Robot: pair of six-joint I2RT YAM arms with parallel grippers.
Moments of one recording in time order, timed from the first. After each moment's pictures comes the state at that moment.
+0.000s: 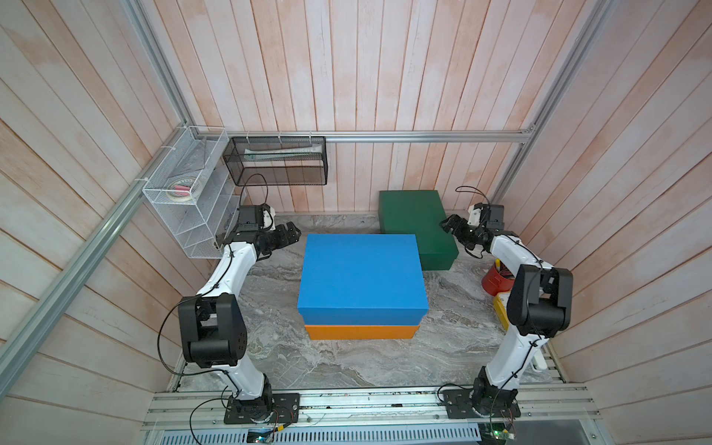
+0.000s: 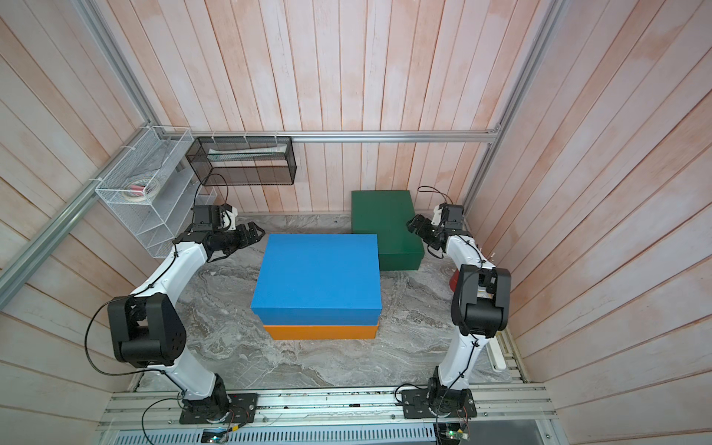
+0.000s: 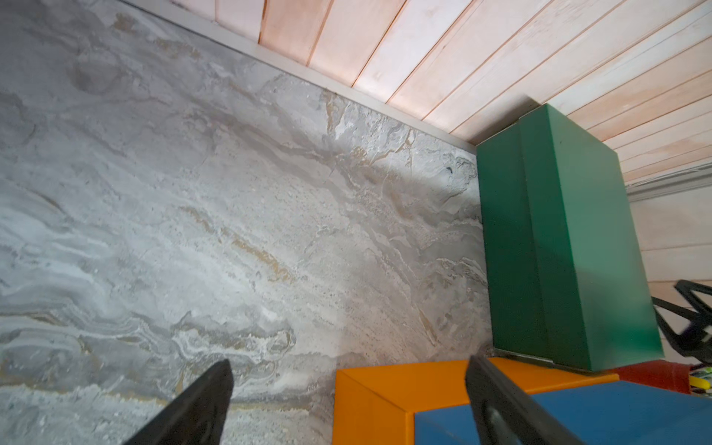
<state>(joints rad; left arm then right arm) 0.05 1.72 1.42 -0.49 0.39 -0.29 -0.09 1.96 1.49 -0.26 -0.44 0.51</state>
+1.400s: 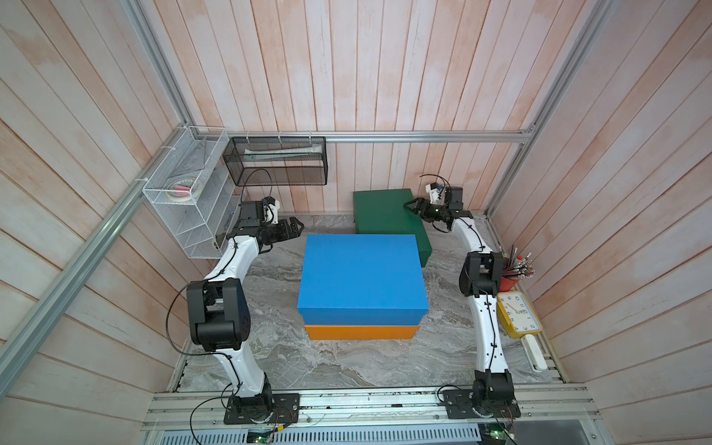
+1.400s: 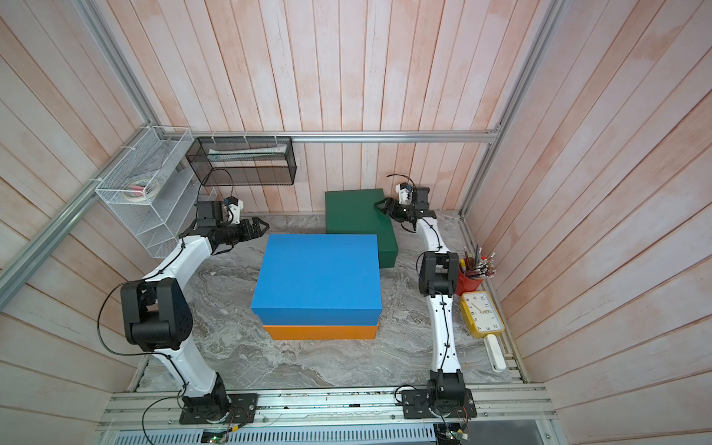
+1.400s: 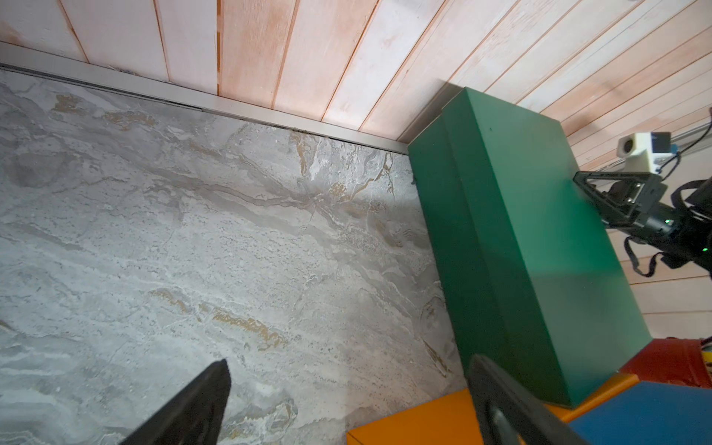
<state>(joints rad) 0.06 1.83 1.48 -0.37 0.47 -0.21 0.04 2.76 2.57 -0.35 -0.82 0.49</state>
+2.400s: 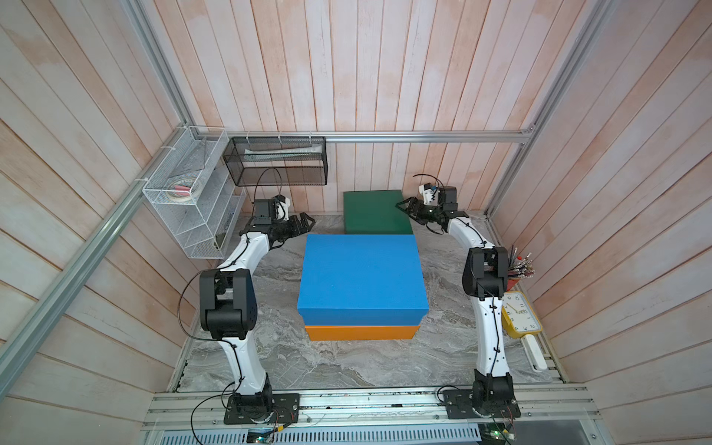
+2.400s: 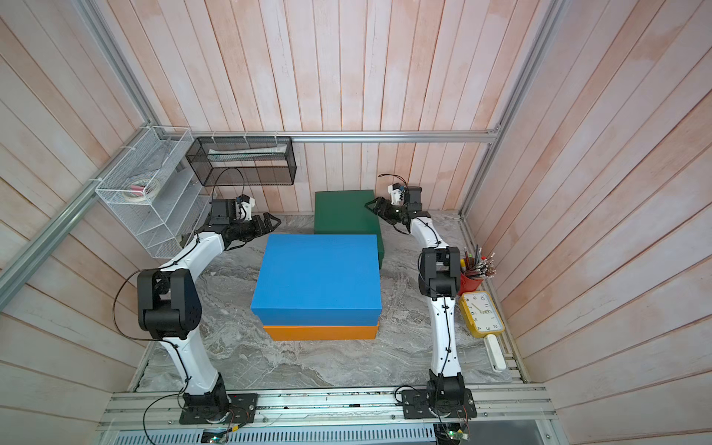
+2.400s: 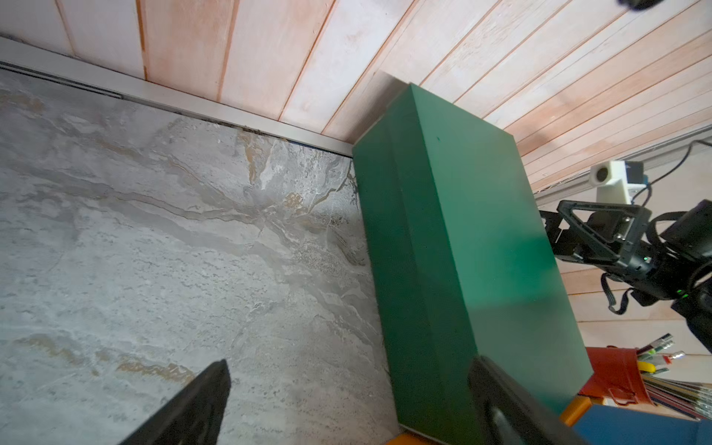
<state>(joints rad) 0.00 1.95 1.55 -0.28 0.52 -0.34 0.12 2.53 2.22 -0.23 -0.78 0.56</state>
